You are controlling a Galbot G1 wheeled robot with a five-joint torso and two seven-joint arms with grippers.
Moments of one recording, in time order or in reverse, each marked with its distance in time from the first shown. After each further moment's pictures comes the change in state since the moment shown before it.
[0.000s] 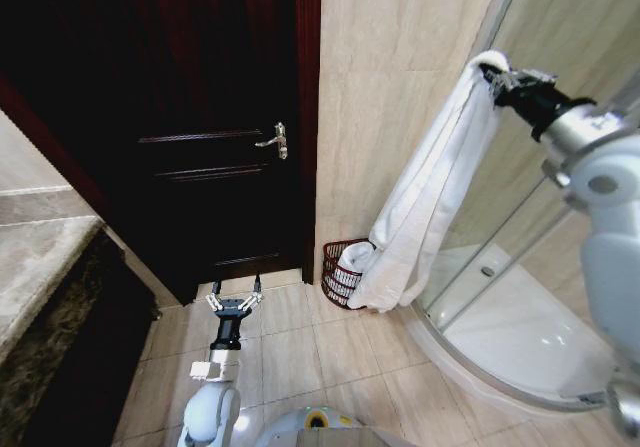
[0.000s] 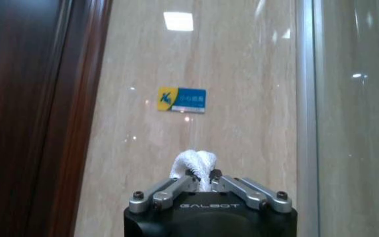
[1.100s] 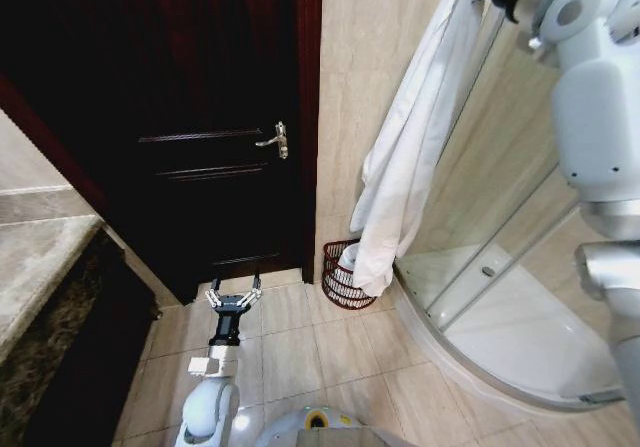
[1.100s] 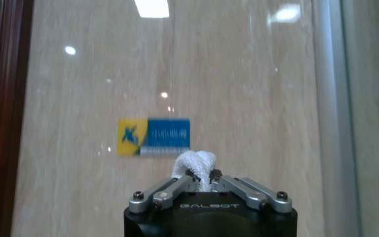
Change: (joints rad) left arm -0.014 0.004 -0.007 -0.020 -0.013 0.017 0.009; right arm 0.819 0.237 -0.600 -0.676 -0.014 -0.002 0.036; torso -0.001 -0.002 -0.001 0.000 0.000
